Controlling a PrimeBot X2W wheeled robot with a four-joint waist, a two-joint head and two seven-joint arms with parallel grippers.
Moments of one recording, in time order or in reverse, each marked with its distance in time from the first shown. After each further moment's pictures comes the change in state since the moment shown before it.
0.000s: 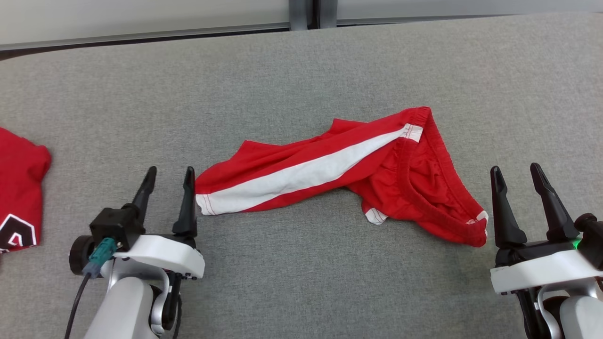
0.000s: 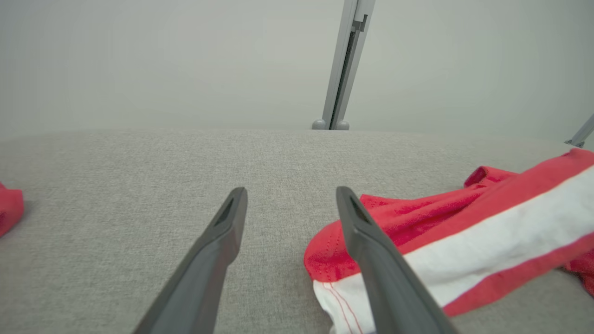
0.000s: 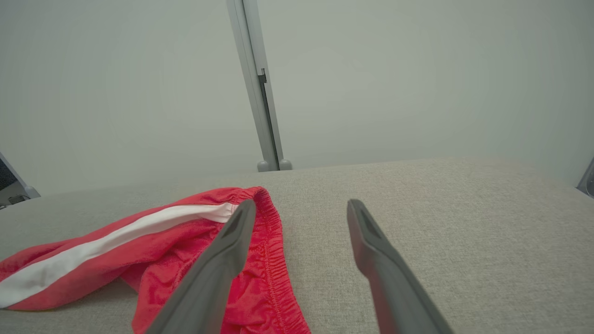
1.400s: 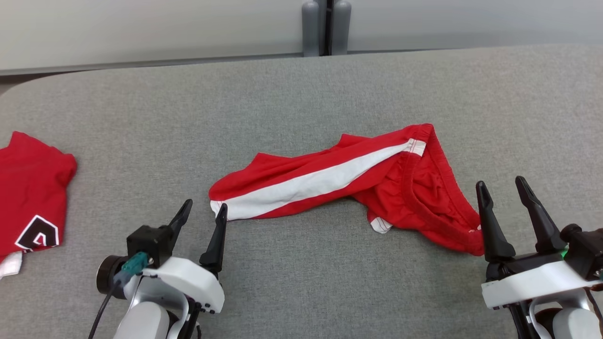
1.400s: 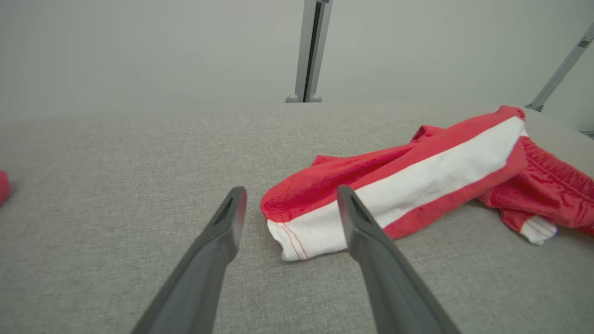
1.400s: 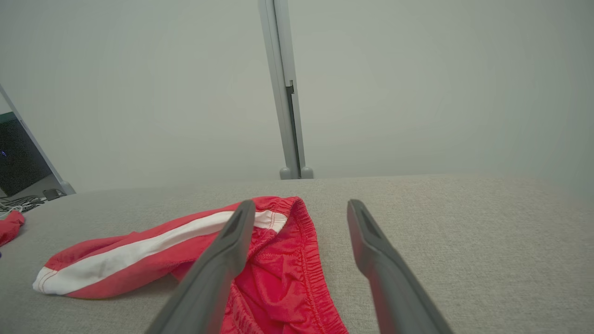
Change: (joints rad) left arm 0.115 -0.012 -0.034 -0.103 0.046 -0.051 0.137; right arm 0.053 -0.001 0.033 -0.043 -0.011 0.000 0.036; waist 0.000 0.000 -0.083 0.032
